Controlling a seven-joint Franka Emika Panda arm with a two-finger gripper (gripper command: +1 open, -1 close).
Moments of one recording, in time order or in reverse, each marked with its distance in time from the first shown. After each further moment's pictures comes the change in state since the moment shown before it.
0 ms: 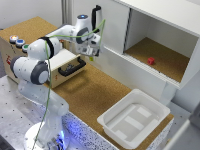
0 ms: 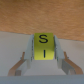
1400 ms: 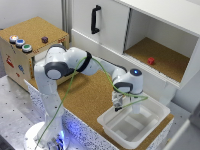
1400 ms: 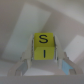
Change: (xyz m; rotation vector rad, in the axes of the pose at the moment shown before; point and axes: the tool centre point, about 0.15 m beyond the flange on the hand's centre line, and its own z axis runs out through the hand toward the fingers) arm -0.111 0.301 0.212 0.127 -0.075 1.129
